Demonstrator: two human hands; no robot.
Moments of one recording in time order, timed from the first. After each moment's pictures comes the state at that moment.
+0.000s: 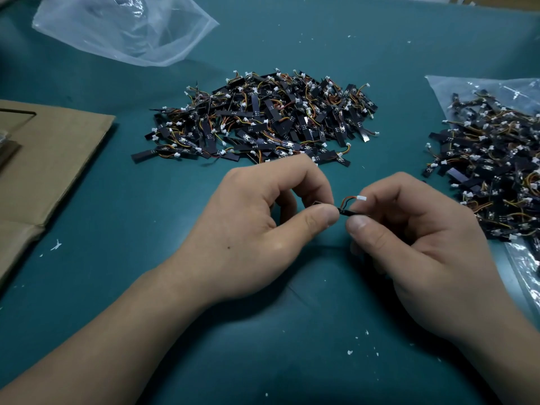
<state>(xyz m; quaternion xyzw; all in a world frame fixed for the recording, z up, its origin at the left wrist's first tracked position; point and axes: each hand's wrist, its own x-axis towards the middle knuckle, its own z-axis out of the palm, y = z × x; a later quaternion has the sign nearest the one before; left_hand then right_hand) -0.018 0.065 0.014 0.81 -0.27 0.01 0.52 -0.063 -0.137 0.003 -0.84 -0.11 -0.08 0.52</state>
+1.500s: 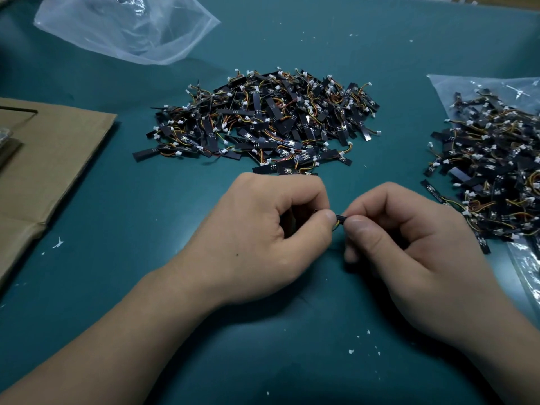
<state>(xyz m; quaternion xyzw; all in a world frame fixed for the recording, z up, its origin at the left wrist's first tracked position) -0.023 0.062 0.014 0.83 -0.27 -0.01 0.48 -0.062 -0.136 0.003 -0.87 -0.13 -0.06 0.47</state>
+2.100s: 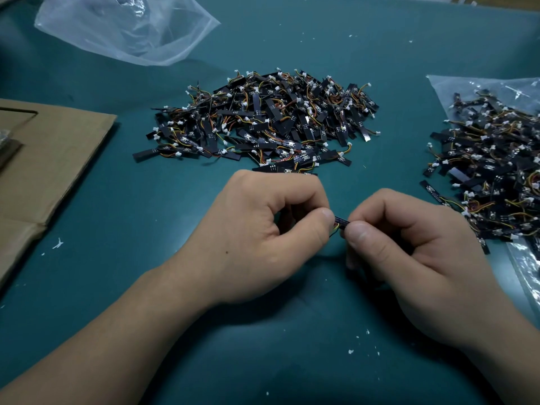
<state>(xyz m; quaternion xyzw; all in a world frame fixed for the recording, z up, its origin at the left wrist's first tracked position) -0.023 0.064 0.018 0.81 -0.29 -0.01 0.50 -0.065 -0.135 0.009 -0.86 -0.15 -0.05 0.49</state>
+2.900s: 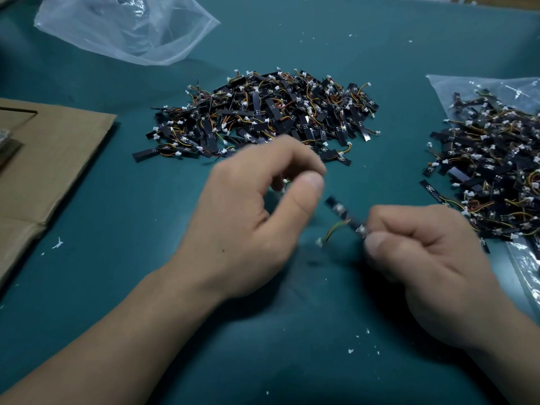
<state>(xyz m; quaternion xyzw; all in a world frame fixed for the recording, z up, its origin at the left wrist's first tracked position) -0.020 0.065 0.014 0.84 -0.25 0.12 0.47 -0.064 -0.138 0.008 -0.85 -0.17 -0.06 0.50</state>
